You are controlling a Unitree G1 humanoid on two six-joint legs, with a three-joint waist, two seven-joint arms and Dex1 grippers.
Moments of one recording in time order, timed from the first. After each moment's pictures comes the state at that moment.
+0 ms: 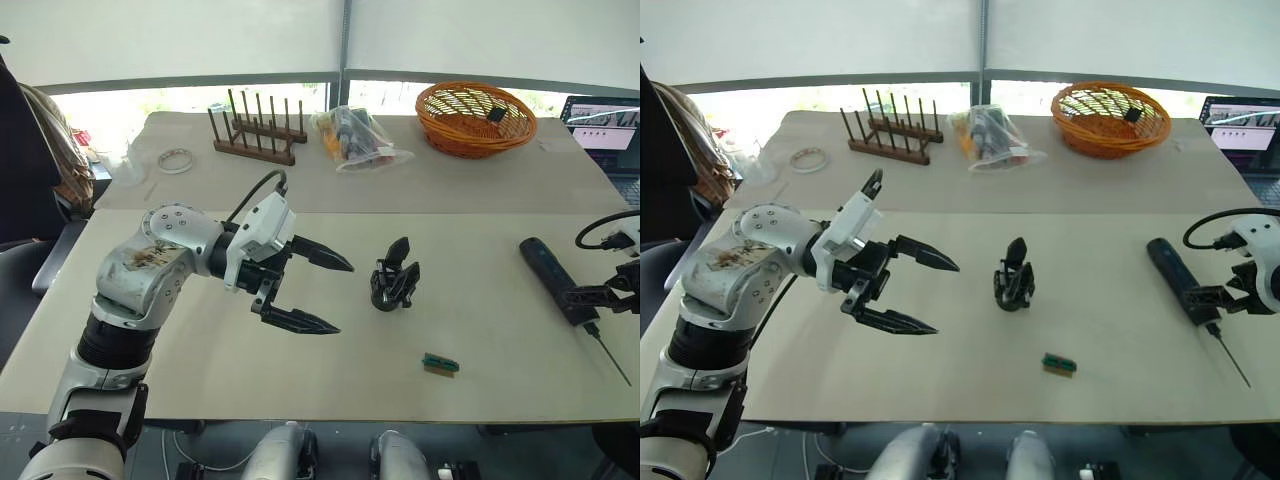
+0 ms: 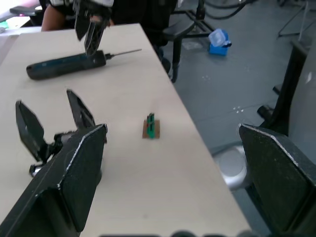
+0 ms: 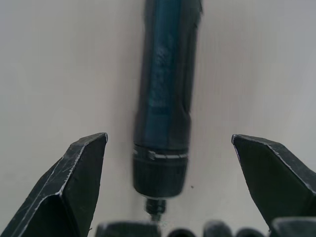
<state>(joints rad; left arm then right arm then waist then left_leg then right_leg) -0.73 0.65 -0.10 -0.34 -0.59 0.72 -1.42 -0.65 -1.23 0.15 0.59 0.13 0.84 1.03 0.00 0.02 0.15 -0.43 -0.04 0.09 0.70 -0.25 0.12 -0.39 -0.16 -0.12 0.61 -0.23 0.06</state>
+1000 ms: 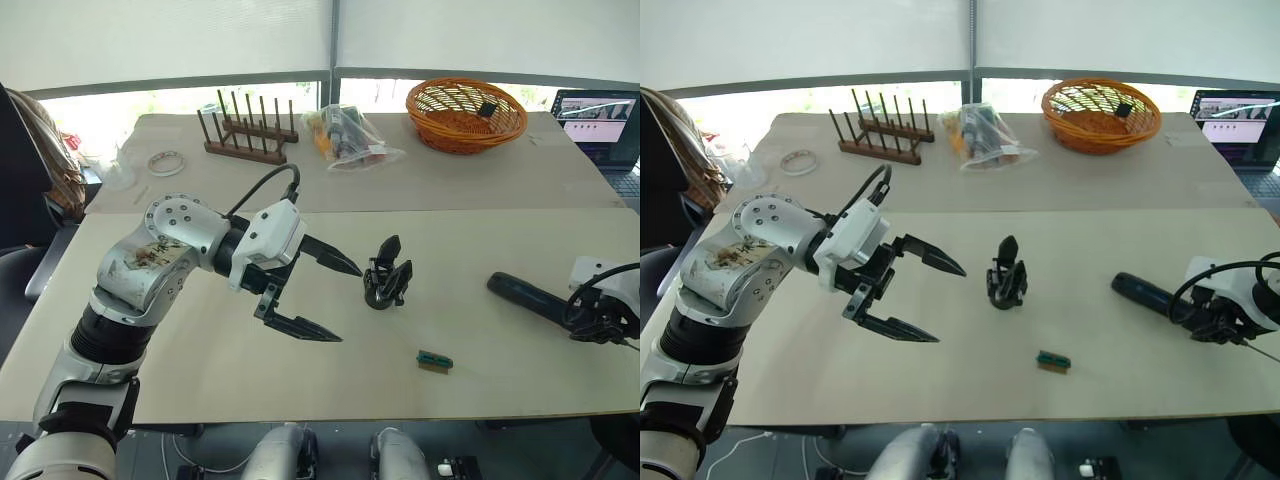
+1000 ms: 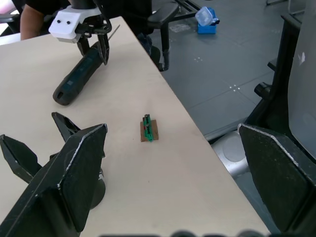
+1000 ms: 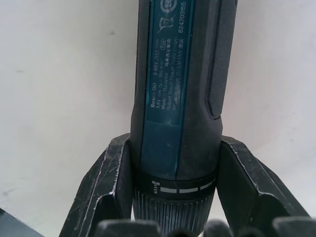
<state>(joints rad) -0.77 0.69 -0.21 -0.31 -0.55 0.56 -1.43 -0.55 -1.25 0.26 0.60 -0.14 0.21 1.37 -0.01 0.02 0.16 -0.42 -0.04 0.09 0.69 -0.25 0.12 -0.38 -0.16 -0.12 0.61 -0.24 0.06</state>
